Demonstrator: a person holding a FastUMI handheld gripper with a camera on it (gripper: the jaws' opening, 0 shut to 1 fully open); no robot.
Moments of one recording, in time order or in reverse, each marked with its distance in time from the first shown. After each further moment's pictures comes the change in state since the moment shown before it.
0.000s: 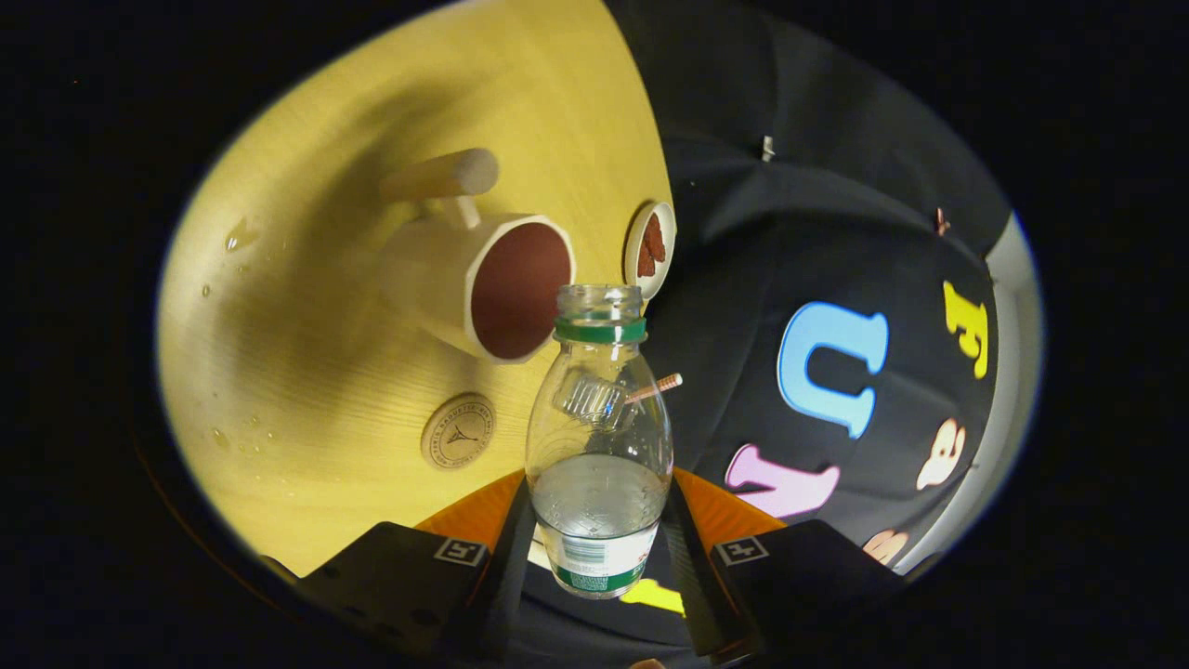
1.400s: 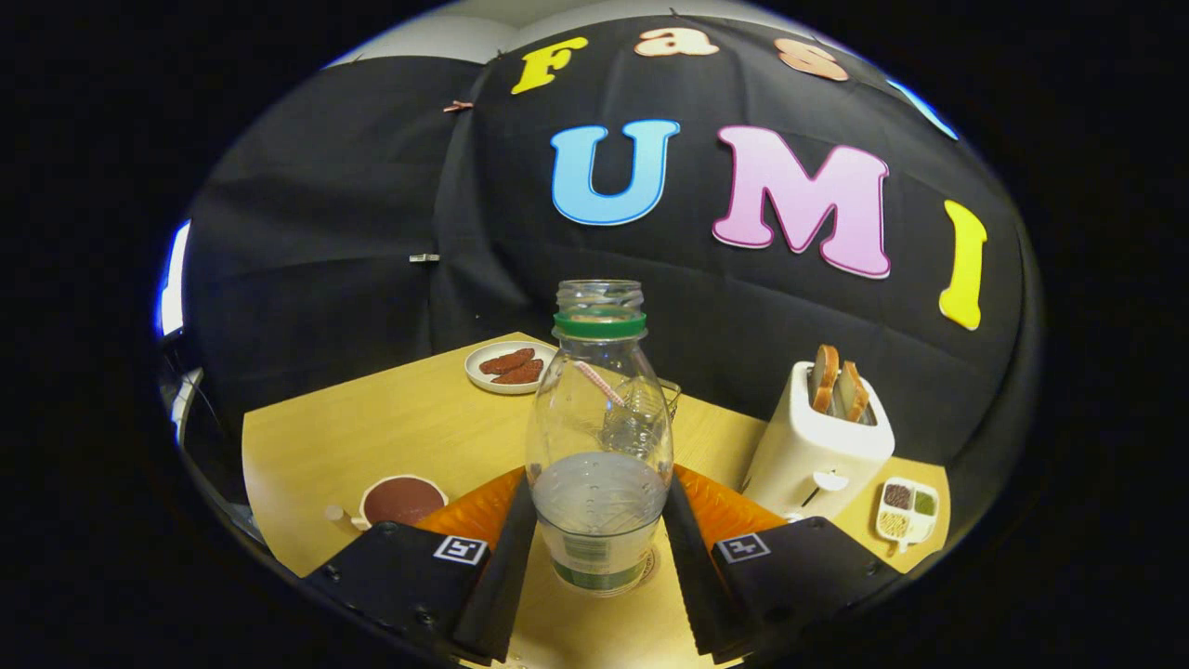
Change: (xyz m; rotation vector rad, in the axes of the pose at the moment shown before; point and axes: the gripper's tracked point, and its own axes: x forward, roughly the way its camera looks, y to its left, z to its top) arm 0.055 -0.034 -0.042 1.589 -0.321 0.125
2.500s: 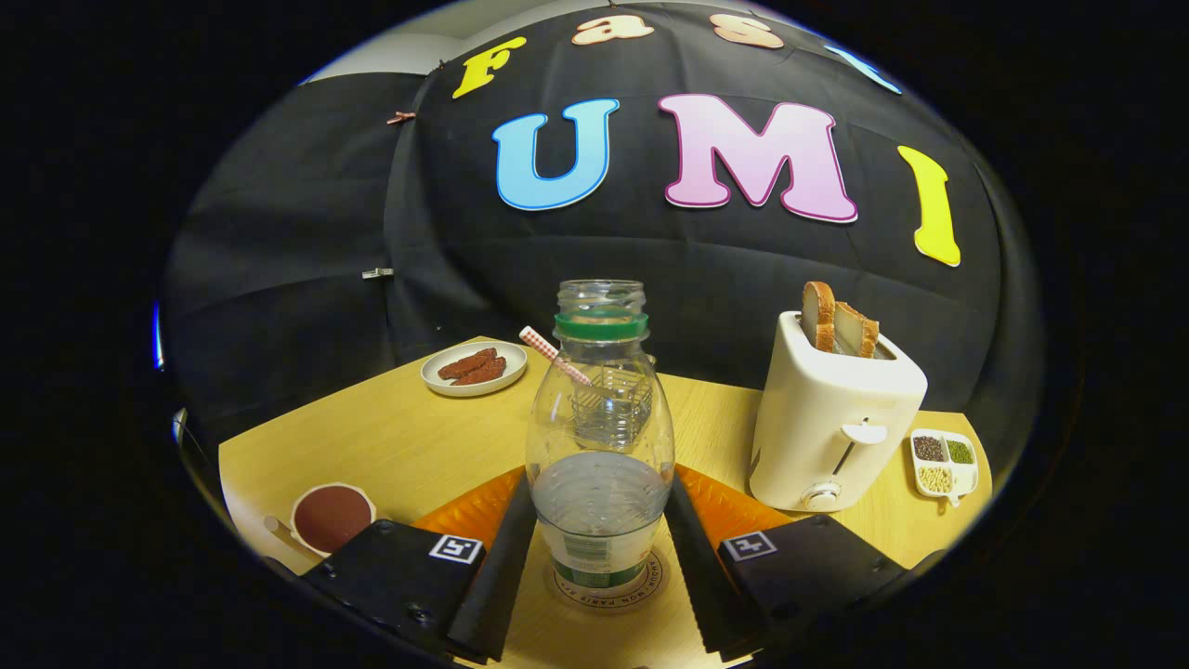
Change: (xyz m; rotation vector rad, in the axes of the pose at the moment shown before) arm 0.044 -0.019 -0.041 0.070 -0.029 -0.081
